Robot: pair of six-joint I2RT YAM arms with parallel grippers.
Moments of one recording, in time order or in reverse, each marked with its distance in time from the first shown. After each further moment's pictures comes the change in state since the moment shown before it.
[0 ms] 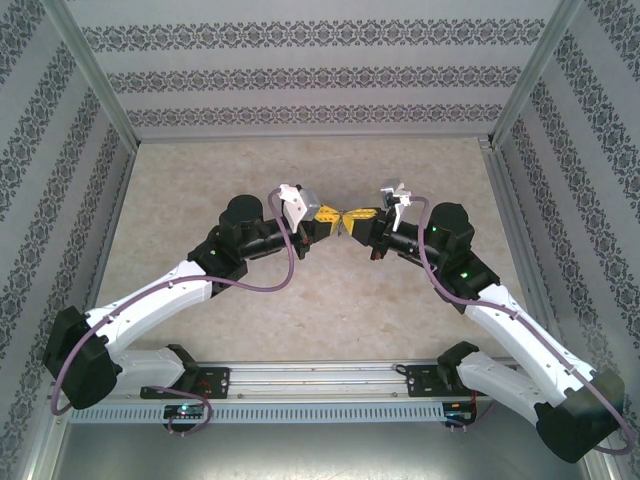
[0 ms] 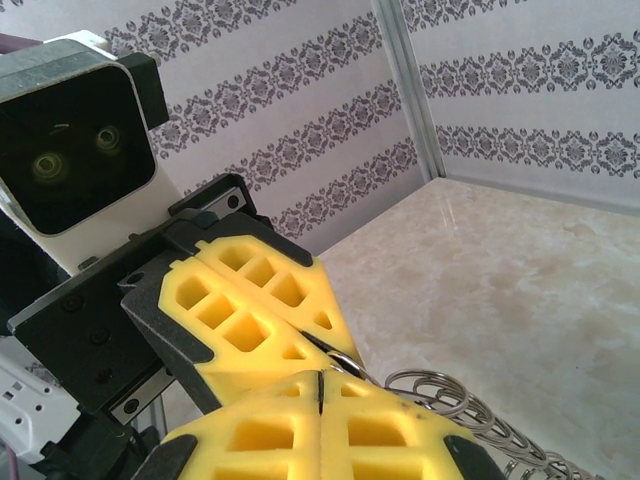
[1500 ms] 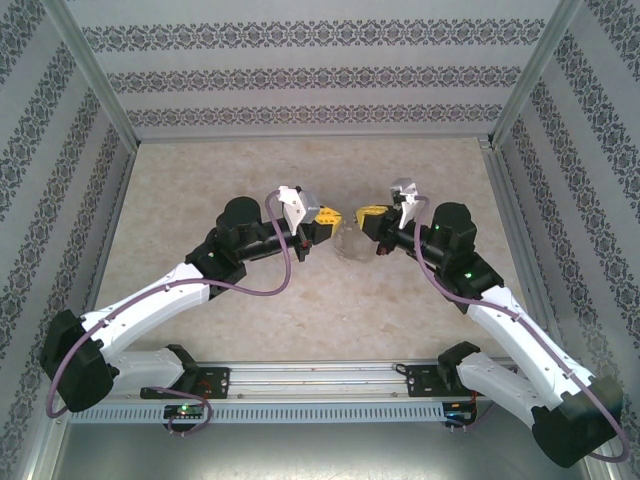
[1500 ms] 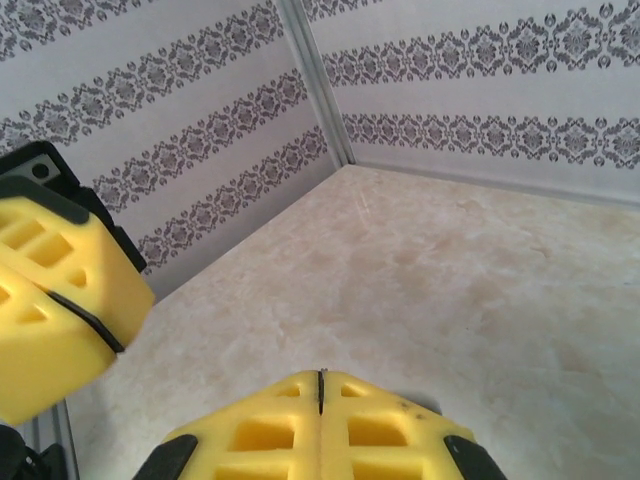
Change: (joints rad) left arm -0.019 -0.022 0.000 0.015 0.012 -0.011; right arm -0.062 -0.017 -0.026 -0.082 0.109 -0.063
